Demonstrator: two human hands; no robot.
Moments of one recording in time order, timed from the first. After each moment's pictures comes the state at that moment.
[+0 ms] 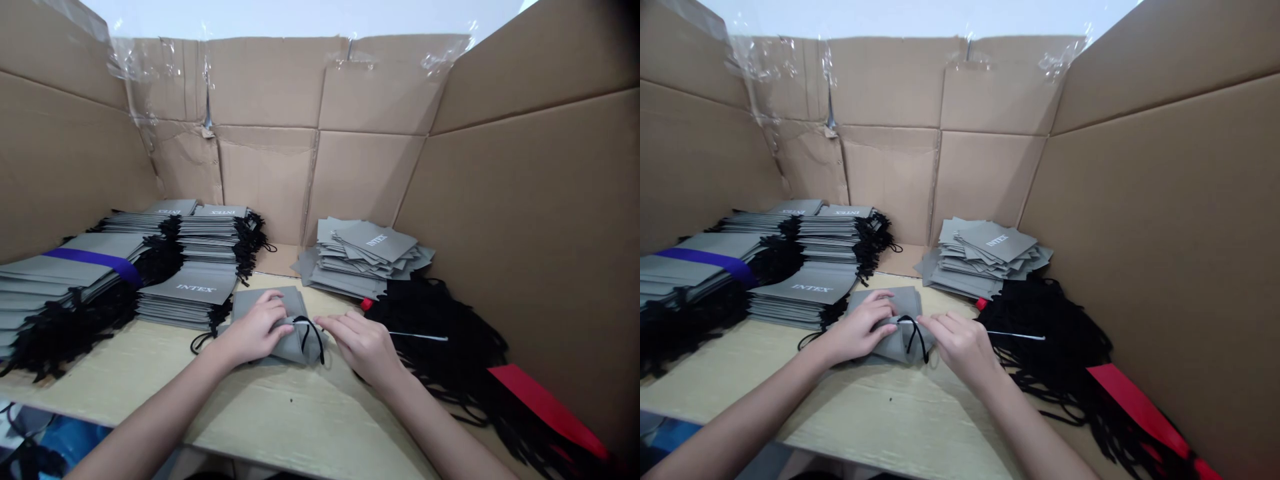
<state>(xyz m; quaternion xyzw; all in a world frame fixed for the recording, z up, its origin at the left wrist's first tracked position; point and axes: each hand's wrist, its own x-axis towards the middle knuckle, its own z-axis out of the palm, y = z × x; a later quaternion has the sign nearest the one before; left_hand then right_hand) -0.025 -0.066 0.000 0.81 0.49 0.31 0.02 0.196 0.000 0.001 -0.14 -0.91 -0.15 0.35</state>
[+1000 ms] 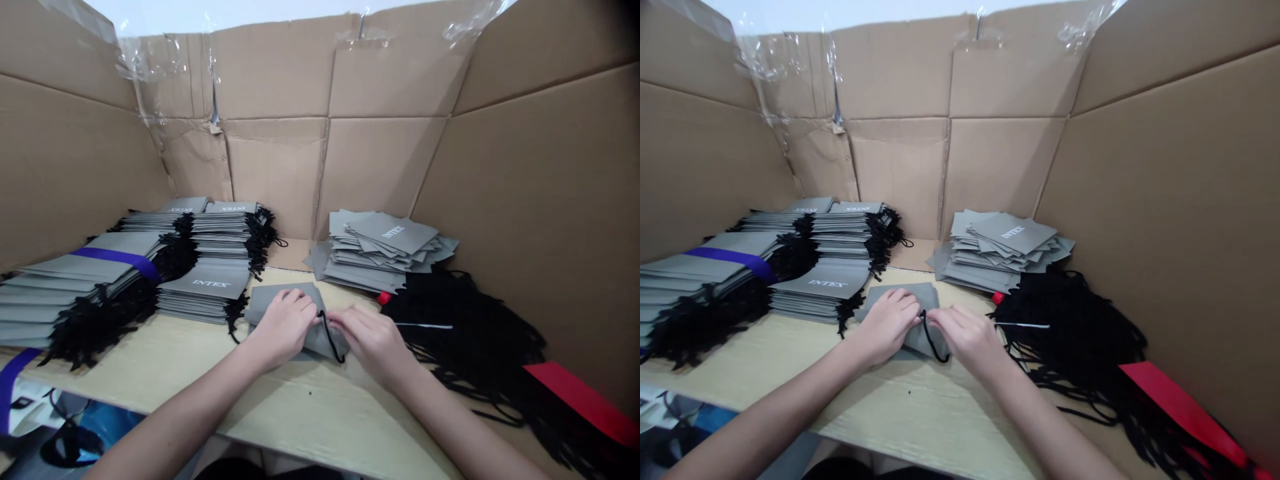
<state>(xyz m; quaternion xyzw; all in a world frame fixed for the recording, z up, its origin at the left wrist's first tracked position) -0.001 -0.067 0.003 0.80 0.54 0.20 -0.14 0.181 0.000 -0.004 -0.13 -0.91 -0.13 0.36</state>
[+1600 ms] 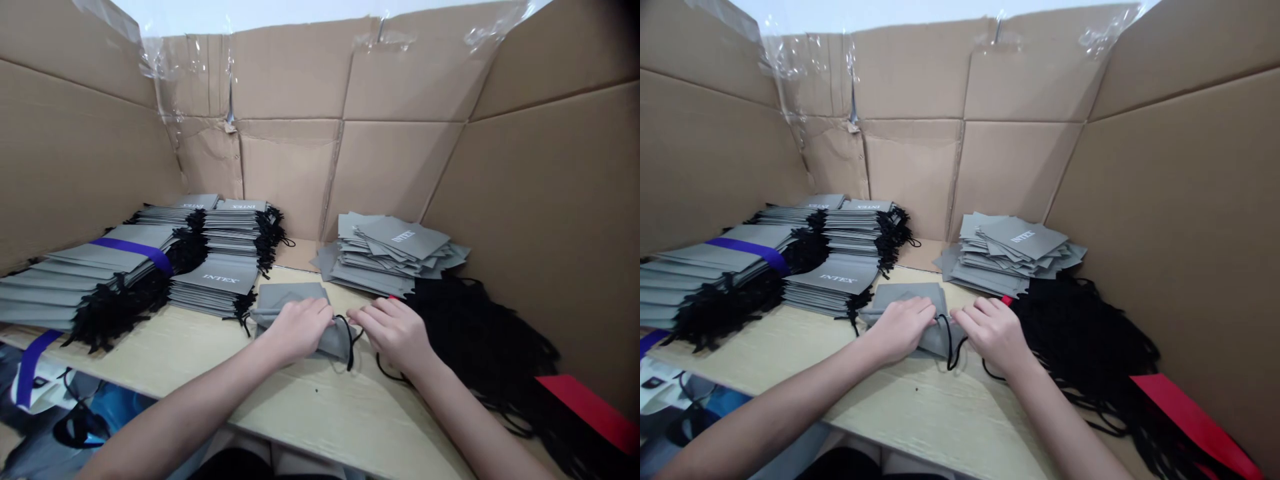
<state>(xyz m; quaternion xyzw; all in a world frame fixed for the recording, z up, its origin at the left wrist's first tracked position) 0.006 -0.066 0.000 0.80 0.54 0.17 -0.18 0.193 0.013 0.010 -0.12 -0.89 -0.29 0.32</state>
